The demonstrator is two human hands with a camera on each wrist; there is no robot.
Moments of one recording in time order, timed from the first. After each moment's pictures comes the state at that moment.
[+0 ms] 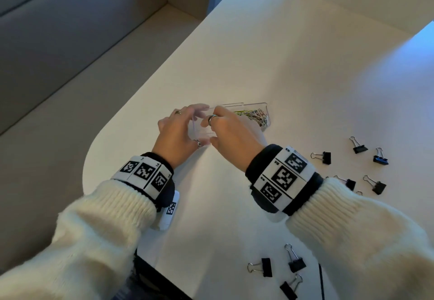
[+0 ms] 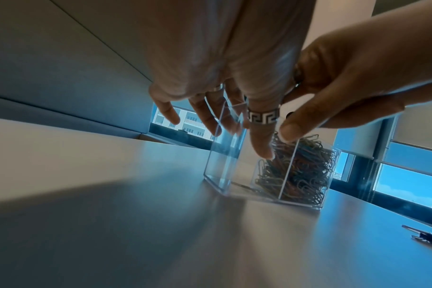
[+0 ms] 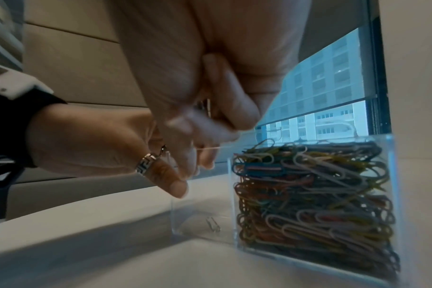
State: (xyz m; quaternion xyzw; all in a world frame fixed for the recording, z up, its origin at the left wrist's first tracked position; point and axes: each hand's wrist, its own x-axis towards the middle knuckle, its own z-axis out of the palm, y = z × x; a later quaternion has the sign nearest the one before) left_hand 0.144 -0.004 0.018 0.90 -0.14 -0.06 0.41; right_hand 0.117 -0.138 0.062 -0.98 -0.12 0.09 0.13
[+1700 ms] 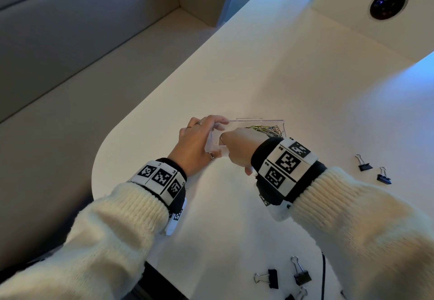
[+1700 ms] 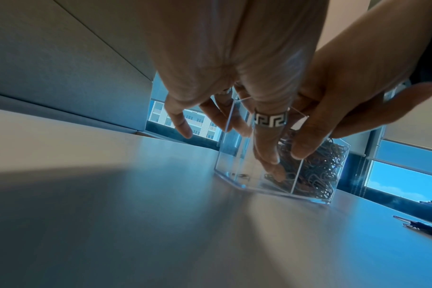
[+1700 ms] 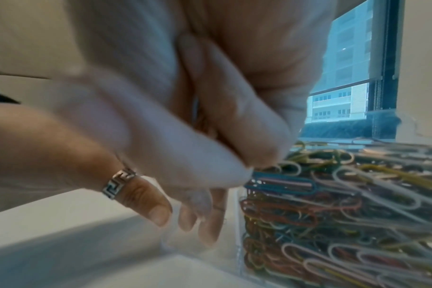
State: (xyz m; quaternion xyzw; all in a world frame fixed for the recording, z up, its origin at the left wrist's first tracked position) left_hand 0.142 0.000 0.011 0.87 -0.18 -0.11 0.43; right_hand 0.142 -0.120 0.076 -0.93 -0.10 0.36 -0.05
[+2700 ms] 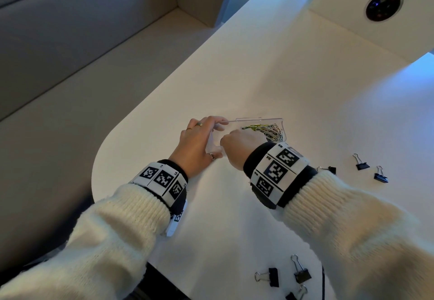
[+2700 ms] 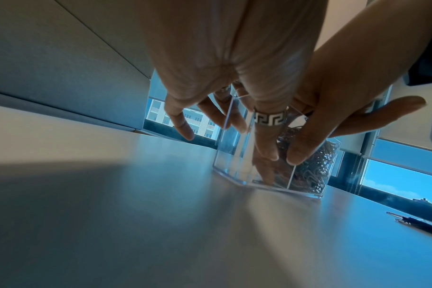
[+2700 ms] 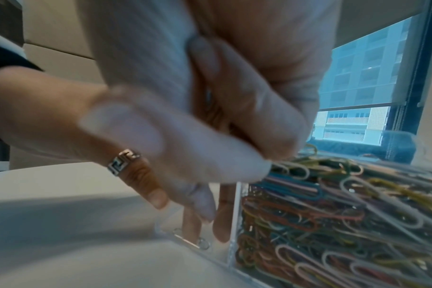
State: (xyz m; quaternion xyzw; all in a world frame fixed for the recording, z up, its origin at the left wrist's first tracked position) left_hand 0.141 0.001 0.007 0.88 -0.18 -0.10 0.43; right_hand 0.131 -0.116 0.069 -0.95 -0.13 0.26 -0.10
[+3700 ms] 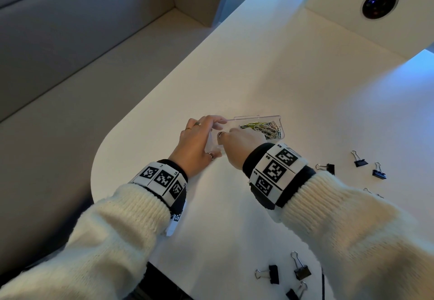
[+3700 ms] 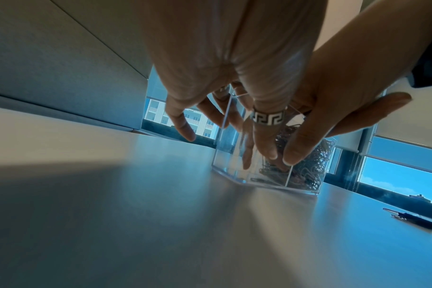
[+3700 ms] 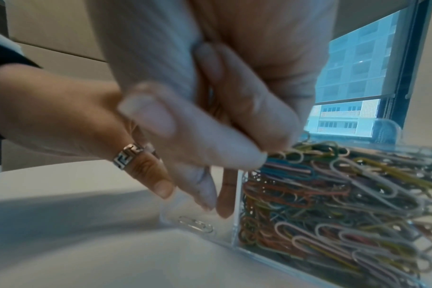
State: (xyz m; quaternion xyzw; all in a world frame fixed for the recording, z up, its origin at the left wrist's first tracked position) left_hand 0.141 0.000 0.004 0.87 -0.19 -0.09 0.44; right_hand 0.130 -0.119 0.067 -0.96 -0.09 0.25 -0.06
